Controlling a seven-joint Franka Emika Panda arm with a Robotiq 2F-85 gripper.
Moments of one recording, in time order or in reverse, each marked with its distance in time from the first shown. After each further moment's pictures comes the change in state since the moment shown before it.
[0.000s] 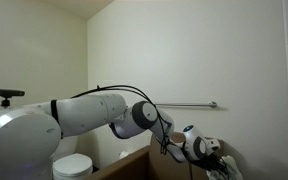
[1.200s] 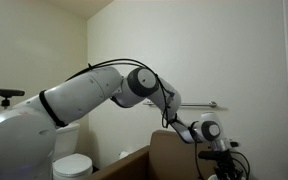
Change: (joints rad) arm -0.084 -0.404 0.071 -0.418 -0.002 -0.499 -0.383
